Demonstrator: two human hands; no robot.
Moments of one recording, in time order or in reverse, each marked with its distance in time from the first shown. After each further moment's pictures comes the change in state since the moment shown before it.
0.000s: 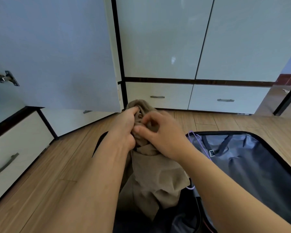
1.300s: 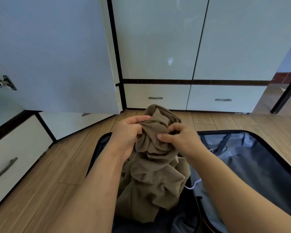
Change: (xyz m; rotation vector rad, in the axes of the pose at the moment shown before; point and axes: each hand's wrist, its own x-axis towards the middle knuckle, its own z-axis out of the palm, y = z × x) left_hand 0.009 -0.024 -0.015 0.263 -0.131 0.286; right_hand -0.010 0.045 -0.013 0.351 0.063 0.492
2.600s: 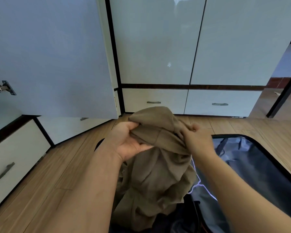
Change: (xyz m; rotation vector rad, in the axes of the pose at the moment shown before) left_hand -0.004 0.020 0.004 -0.437 -0.094 -0.365; right_hand 0.005 0.003 -0.023 0.112 0.332 0.089
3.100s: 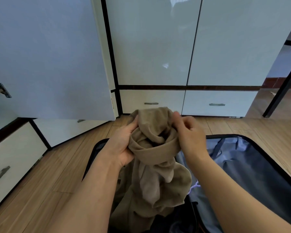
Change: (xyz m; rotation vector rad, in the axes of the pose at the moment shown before) left_hand 0.004 -0.011 -0.003 0.054 -0.155 0.051; right_hand -0.016 -0.012 0.007 0.096 0.012 -0.213
